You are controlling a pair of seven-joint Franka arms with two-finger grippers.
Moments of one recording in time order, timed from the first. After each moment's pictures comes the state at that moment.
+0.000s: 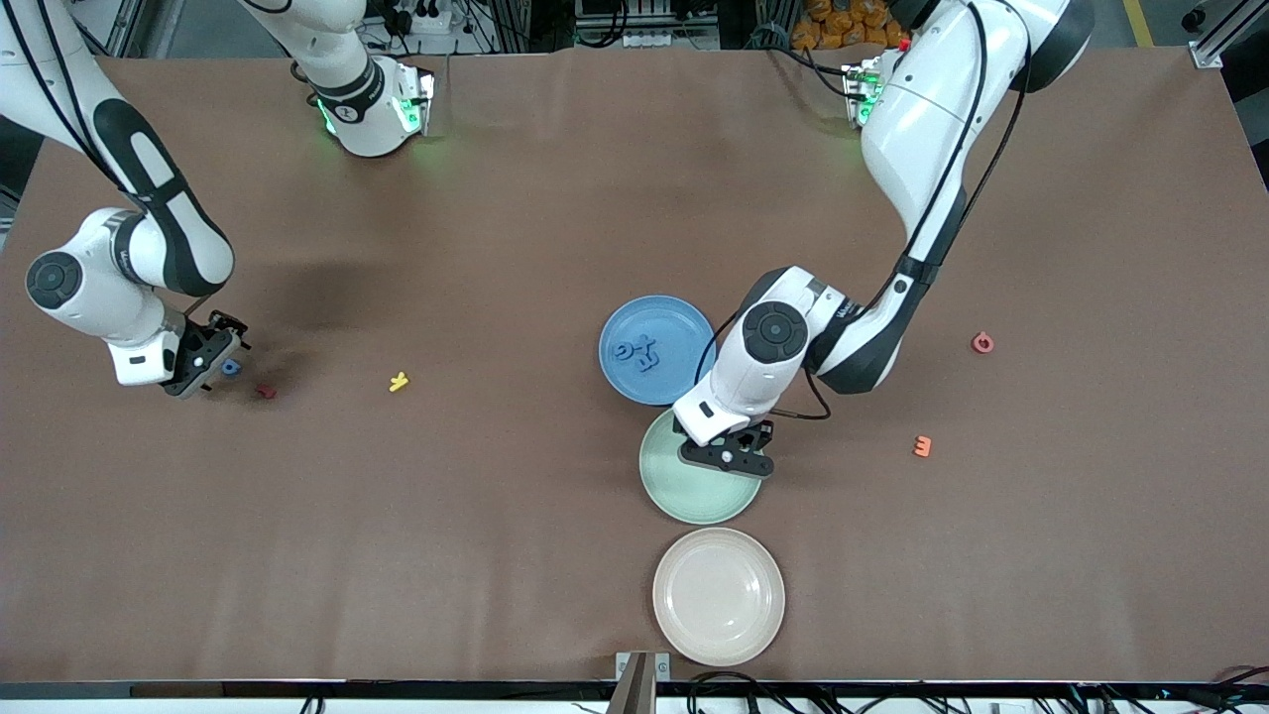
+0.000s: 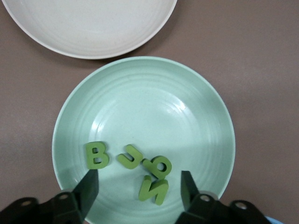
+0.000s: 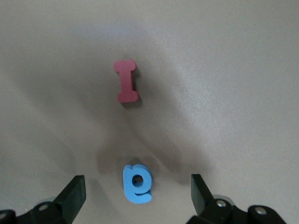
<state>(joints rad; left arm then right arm) -0.42 0.81 -0.21 -1.41 0.17 2.40 -0.46 -0.46 0.43 0.09 -2.24 -0.18 2.67 -1.17</state>
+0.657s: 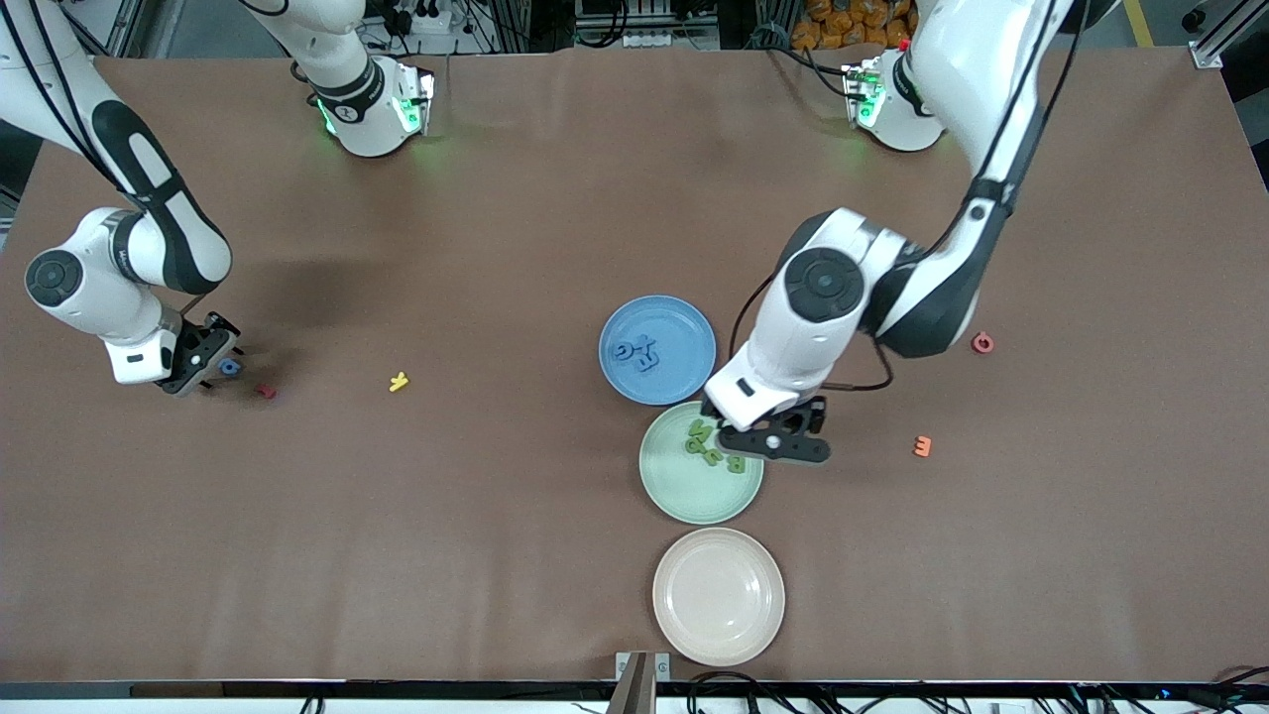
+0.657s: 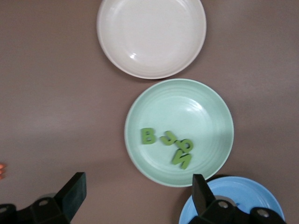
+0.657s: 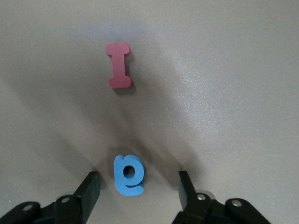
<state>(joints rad) -0.38 0.60 -0.20 -1.38 0.17 2.11 -0.46 -0.48 0.45 0.09 -2.24 -0.23 2.70 -1.17</state>
